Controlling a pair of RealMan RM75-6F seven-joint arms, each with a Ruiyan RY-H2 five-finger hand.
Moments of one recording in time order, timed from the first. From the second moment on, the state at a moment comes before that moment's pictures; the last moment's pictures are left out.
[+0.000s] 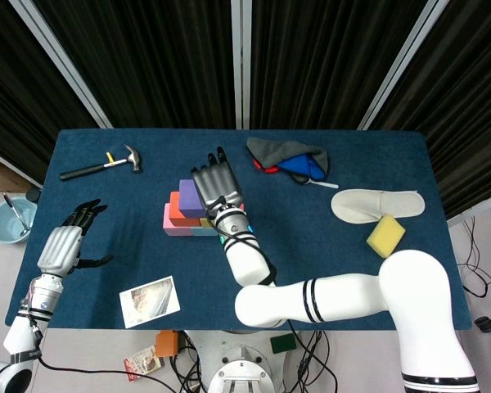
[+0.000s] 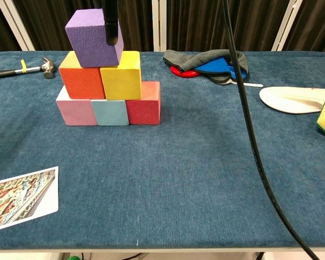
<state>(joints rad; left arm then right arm) -0.30 -1.26 -0.08 -1.52 1.42 1.26 -0.21 1.59 -1.61 0.50 -1.62 0.04 1.22 -1.11</state>
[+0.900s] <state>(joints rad) -0.31 -1.26 -0.09 -1.51 1.41 1.24 -0.20 1.56 -1.57 0.51 -1.71 0.03 1.24 -1.11</state>
